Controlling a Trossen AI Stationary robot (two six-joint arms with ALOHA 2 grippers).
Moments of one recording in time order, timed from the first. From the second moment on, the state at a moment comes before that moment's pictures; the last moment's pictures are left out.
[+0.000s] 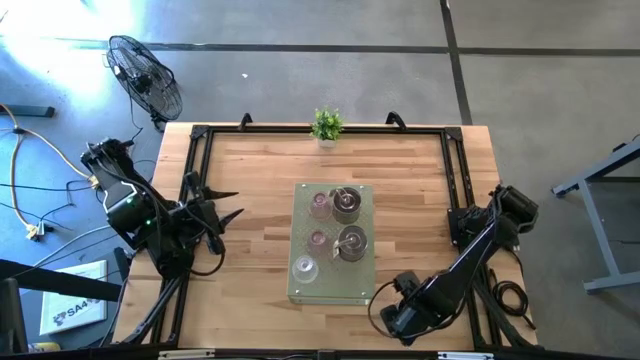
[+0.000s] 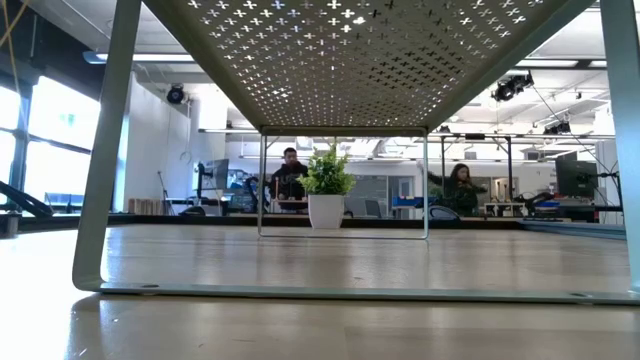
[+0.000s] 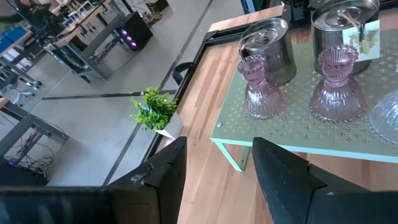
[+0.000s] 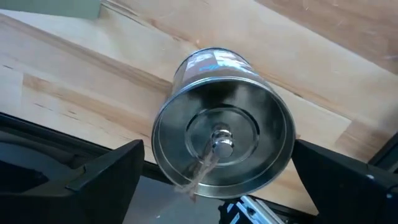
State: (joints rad) left arm -0.82 1.15 1.41 -1.41 -1.13 -0.70; right arm 0.79 1.79 1.40 -1.09 -0.09 1.97
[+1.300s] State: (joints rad) left arm -0.82 1.15 1.41 -1.39 -1.09 -0.70; right arm 0.77 1.79 1.16 -0.73 -0.16 1.88
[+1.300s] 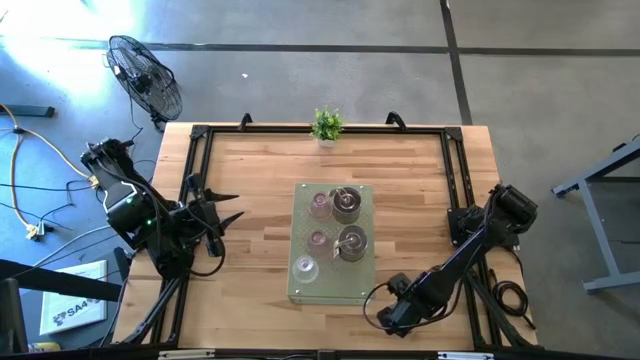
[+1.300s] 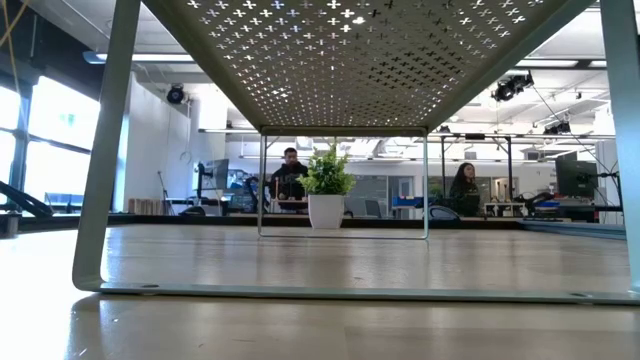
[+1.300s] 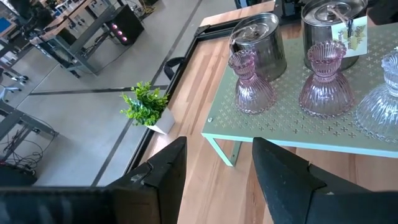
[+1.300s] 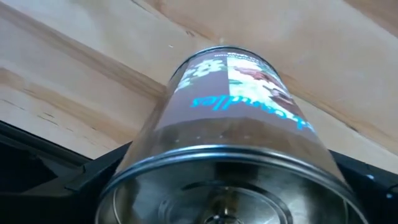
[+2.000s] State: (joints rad) left arm -0.82 1.15 1.41 -1.39 -1.09 -0.70; right arm 0.77 1.79 1.16 -0.74 -0.11 1.93
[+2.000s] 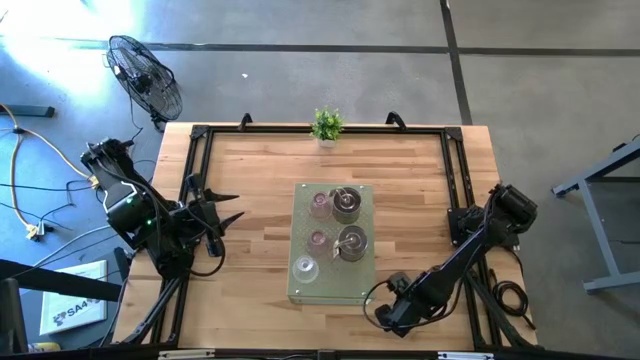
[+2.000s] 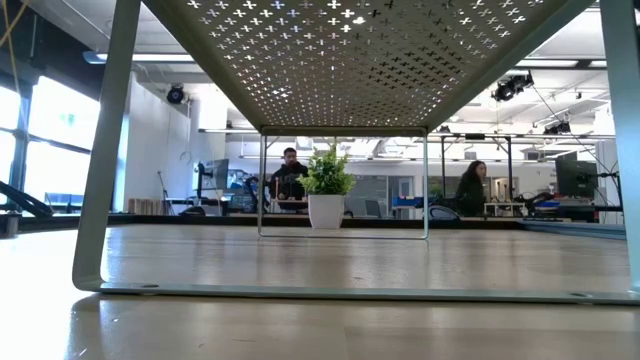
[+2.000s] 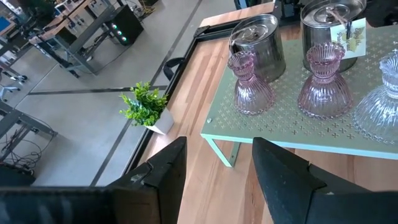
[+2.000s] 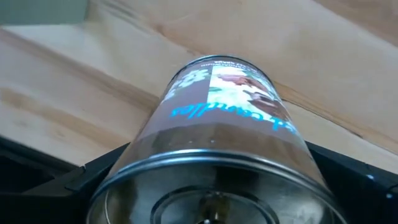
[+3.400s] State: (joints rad) left arm -0.82 1.15 1.41 -1.39 -1.08 -0.70; right arm 0.82 1.79 1.57 -1.26 -0.04 1.93
